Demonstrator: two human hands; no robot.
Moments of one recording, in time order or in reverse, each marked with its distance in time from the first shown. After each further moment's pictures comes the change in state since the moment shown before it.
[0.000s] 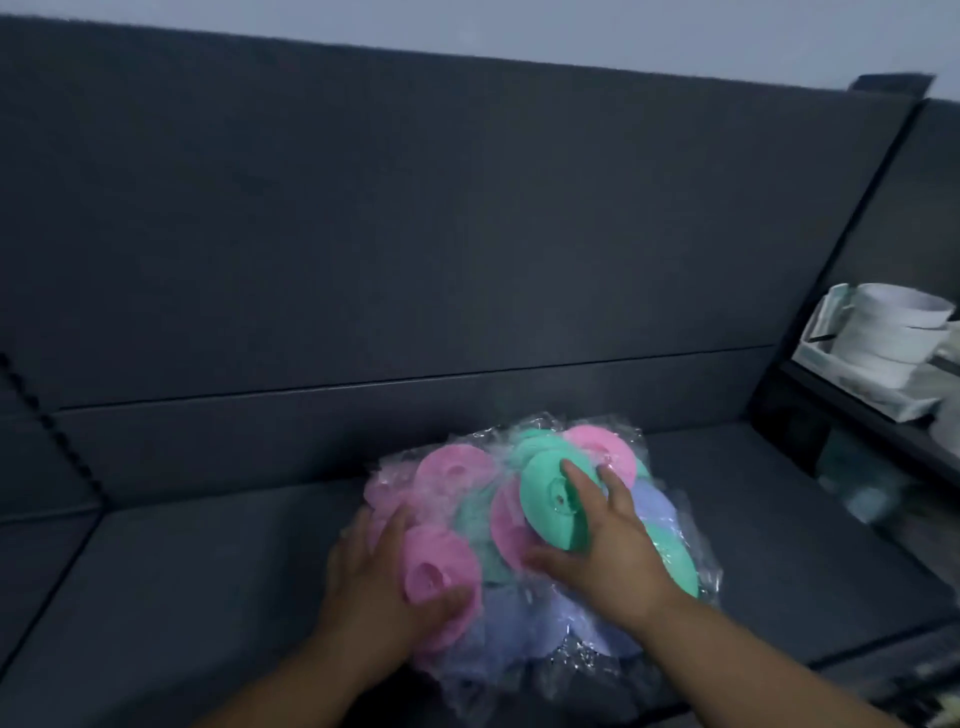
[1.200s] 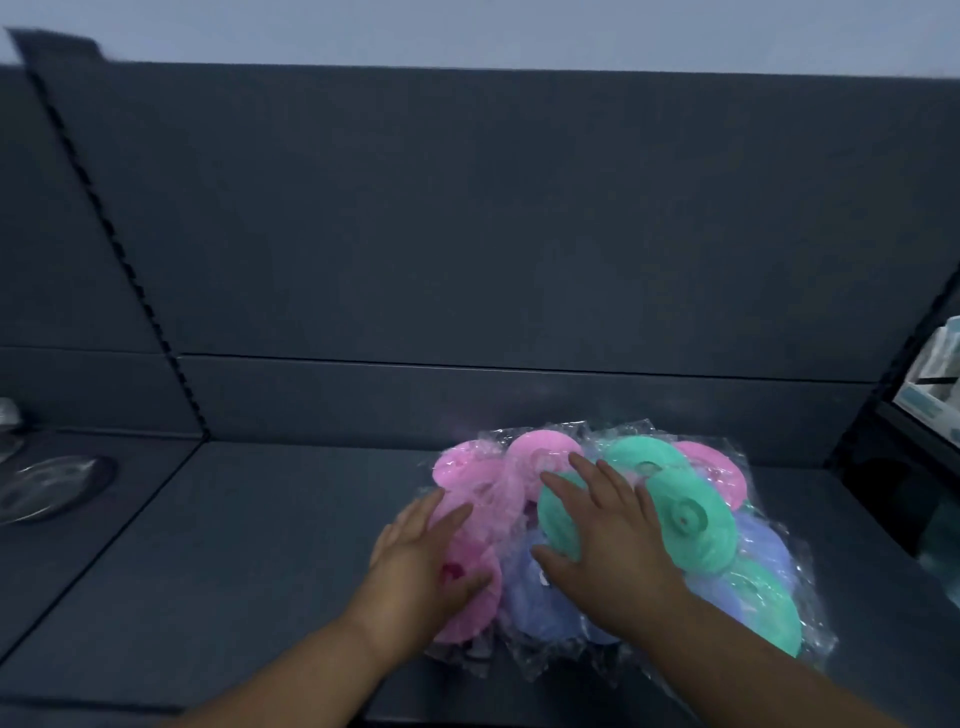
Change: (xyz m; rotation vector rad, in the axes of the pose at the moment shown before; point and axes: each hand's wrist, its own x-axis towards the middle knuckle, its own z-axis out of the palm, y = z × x) left_hand -0.023 0.045 0.033 0.215 0.157 0.040; right_hand 0.009 0.016 -0.028 -0.422 -0.044 -0.482
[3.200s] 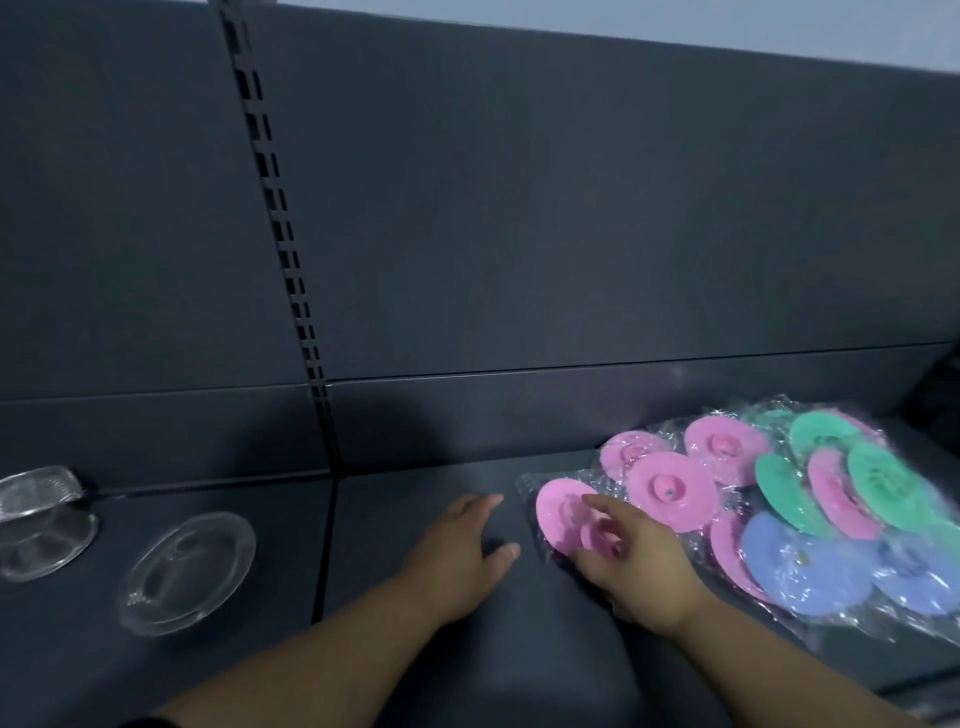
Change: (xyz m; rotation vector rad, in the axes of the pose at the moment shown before) left_hand 0.046 -0.218 -0.104 -0.208 -0.274 0.206; right_hand 0.066 -0.224 0.092 0.586 0.099 0.517
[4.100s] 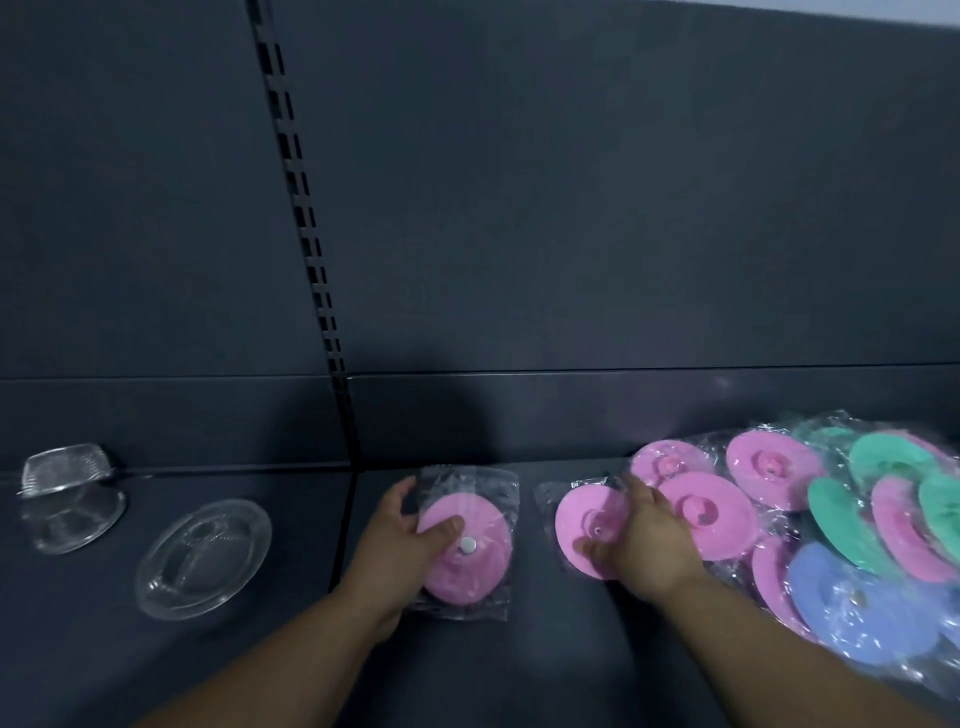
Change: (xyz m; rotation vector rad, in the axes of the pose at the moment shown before) left_hand -0.010 -0.034 -0.020 -1.002 0.303 -0.400; right_hand 0.046 -0.014 0.009 -0.447 -0.082 0.137
